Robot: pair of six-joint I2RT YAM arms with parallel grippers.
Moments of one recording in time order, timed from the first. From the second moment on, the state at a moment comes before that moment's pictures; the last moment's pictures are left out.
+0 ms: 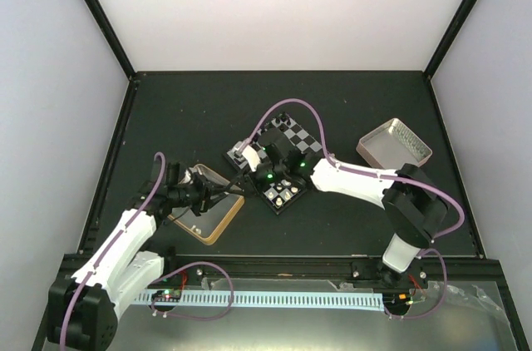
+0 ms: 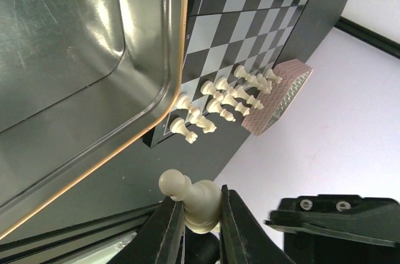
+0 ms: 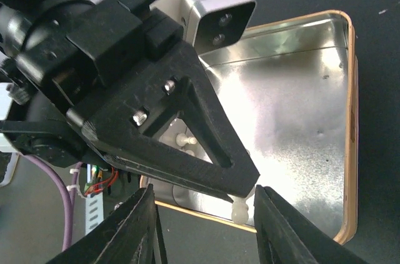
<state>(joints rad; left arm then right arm) -0.20 0.83 0.42 -0.41 0.74 -1.42 0.93 1.68 1.11 -0.06 -0.61 0.27</state>
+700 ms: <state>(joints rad) -0.18 0.82 0.42 -0.36 0.77 -1.50 0.93 1.75 1.15 -0.12 -0.60 0.24</state>
